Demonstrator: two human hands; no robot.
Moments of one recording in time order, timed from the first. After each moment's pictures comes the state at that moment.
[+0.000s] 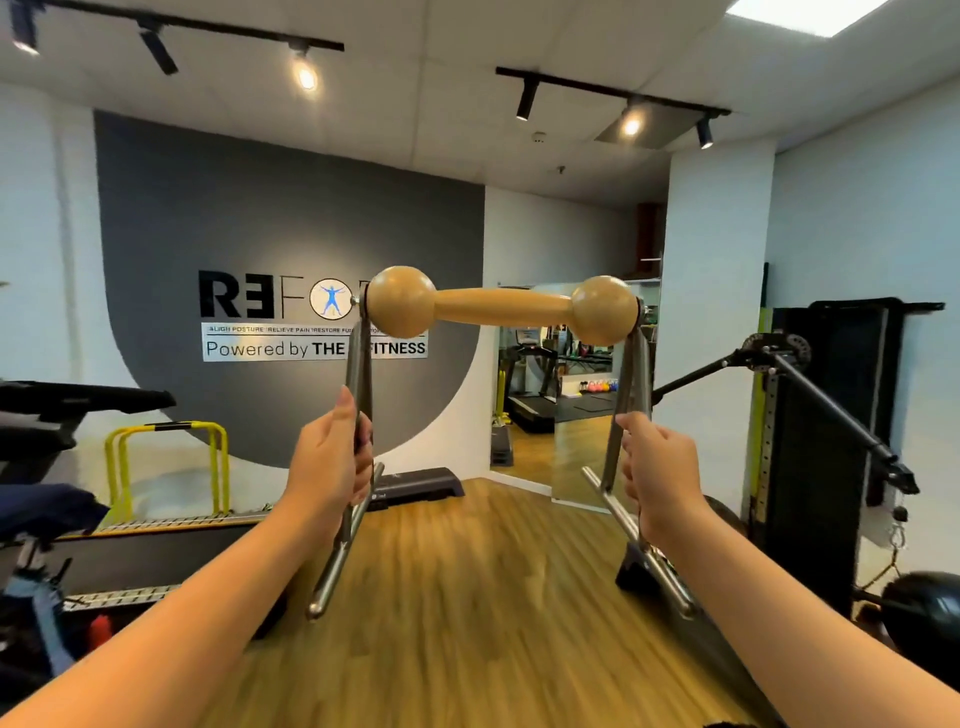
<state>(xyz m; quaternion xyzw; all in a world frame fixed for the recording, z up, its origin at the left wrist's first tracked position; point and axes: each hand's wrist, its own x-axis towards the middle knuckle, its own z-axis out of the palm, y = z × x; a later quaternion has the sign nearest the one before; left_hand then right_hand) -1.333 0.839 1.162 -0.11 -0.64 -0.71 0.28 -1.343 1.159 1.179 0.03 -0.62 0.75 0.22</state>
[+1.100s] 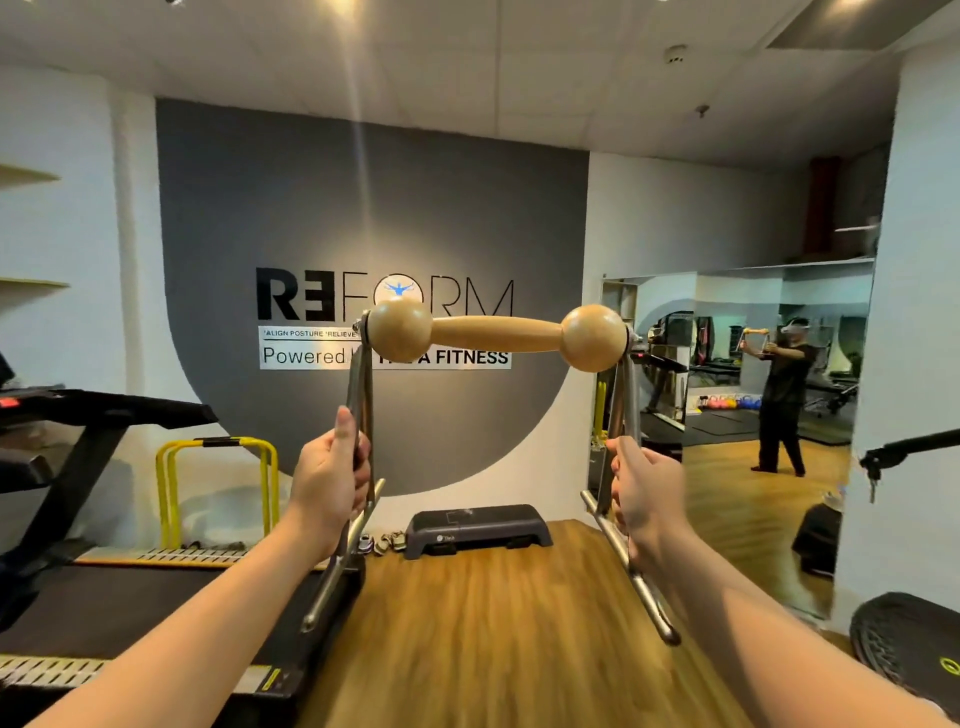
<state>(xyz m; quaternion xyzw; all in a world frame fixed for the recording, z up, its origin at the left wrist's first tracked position) -2.033 0.673 1.148 -0.01 -0.66 -0.66 0.36 -2.120 0.984 1.159 0.08 -0.62 0.77 0.14</state>
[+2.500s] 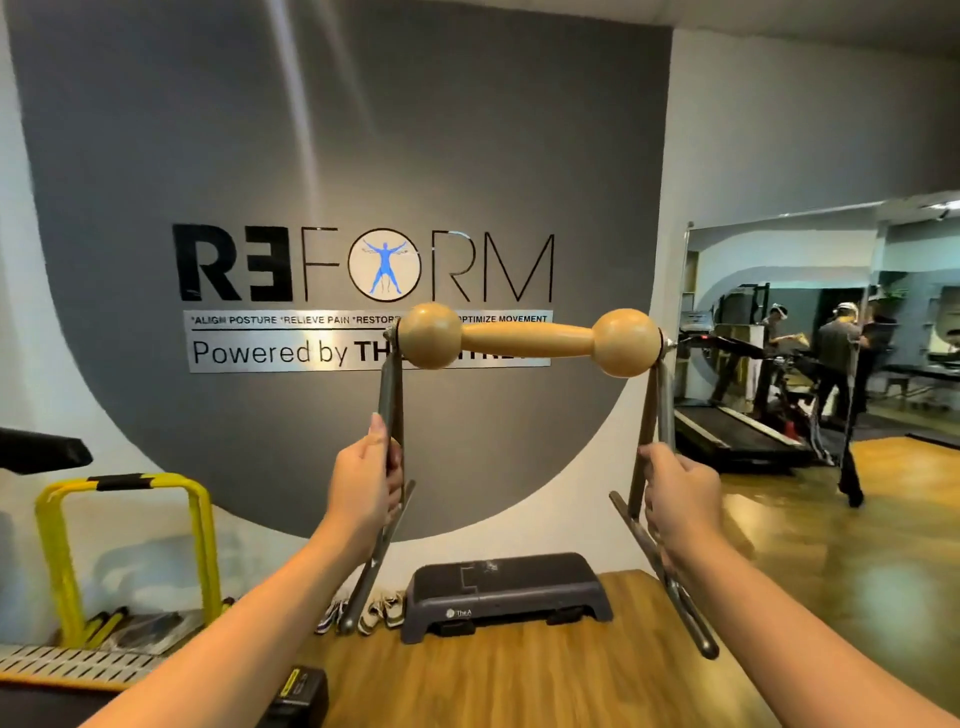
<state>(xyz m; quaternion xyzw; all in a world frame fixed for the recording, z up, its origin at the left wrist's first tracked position) -2.897 0.419 1.119 0.06 -0.66 -0.66 0.36 -2.999 0.711 1.116 0.05 -0.63 0.77 0.13</state>
